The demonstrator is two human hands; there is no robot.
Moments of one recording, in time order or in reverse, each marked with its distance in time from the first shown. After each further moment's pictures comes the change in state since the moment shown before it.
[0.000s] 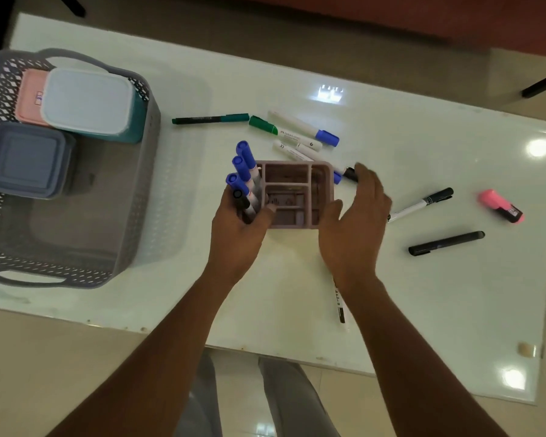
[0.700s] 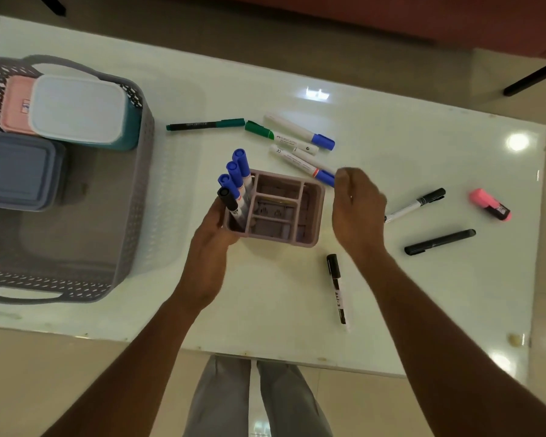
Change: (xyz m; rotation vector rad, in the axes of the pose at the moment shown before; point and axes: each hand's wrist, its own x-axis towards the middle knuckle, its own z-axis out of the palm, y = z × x) left_hand -0.006 -0.003 -0.042 -0.047 -0.231 -0.015; right_hand 0.039 0.011 0.003 0.013 -0.070 -0.003
